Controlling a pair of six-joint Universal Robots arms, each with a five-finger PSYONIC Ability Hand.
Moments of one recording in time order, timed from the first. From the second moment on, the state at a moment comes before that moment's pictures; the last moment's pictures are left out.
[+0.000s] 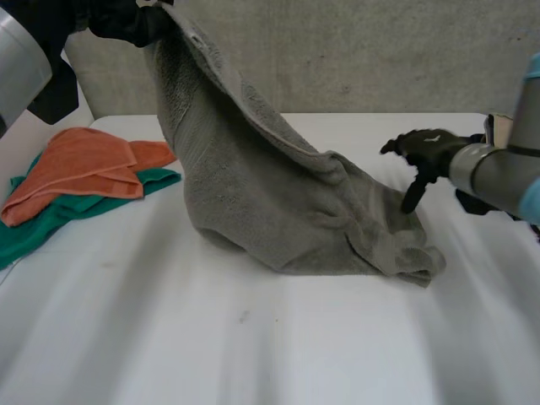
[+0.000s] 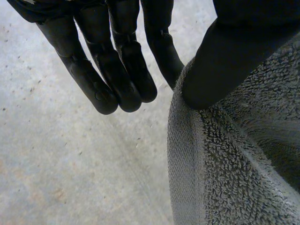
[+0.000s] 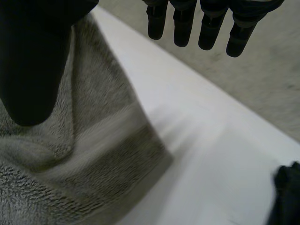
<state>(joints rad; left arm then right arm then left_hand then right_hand) 4.25 -1.54 -1.20 3.05 -1.40 3.30 1.78 -0.77 0.76 0.46 1.30 2.74 1.17 1.20 1.19 1.19 0.98 0.23 0.22 0.22 0.21 0.05</state>
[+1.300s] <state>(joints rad) 4.40 -1.45 -1.23 3.15 -1.33 3.20 1.93 -0.43 0.28 0.20 1.35 2.79 1.17 1.20 1.19 1.20 0.98 1.14 1.18 1.19 1.20 0.97</state>
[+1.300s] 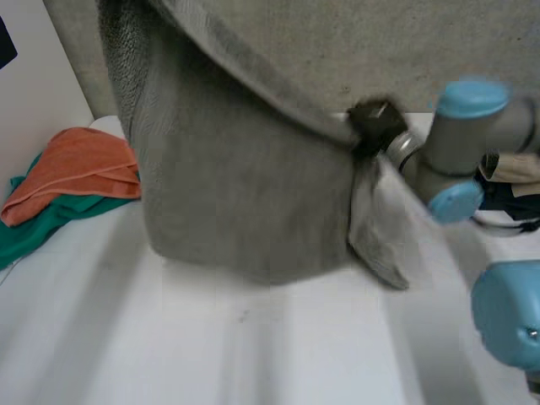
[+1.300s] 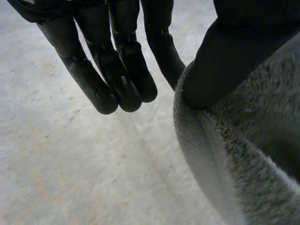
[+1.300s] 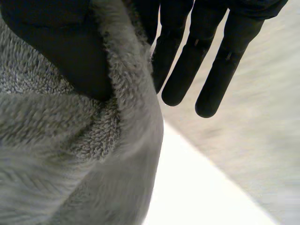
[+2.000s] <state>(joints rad) 4.55 -2.10 -1.28 3.28 -1.48 3.20 1.86 -0.81 1.10 -0.05 1.28 2.62 1.17 1.20 1.19 1.20 0.98 1.11 1.10 1.11 1.11 0.94</state>
